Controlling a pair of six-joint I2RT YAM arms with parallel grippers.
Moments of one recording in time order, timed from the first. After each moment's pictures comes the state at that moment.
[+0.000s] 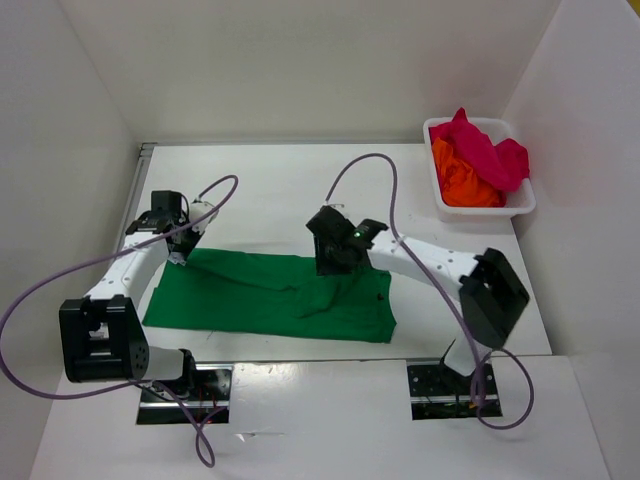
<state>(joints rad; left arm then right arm) 0.08 1.36 0.92 -0.63 -0.07 0.59 0.88 1.60 1.19 -0.63 0.14 0.70</state>
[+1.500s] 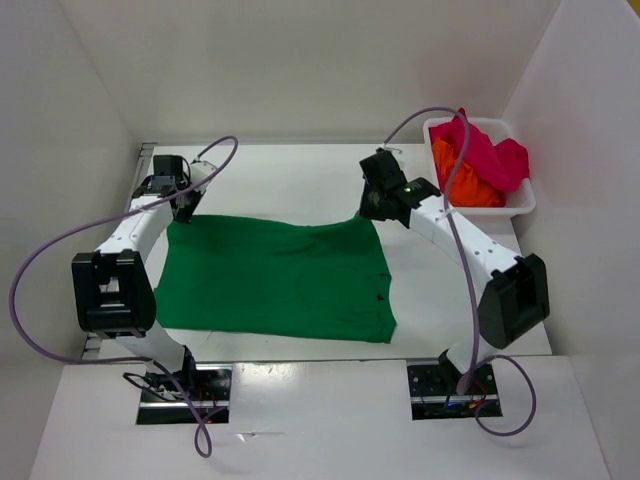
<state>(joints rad) 0.08 1.63 1.23 -0.50 -0.06 0.56 0.52 1.61 1.40 -0.66 0.27 0.58</state>
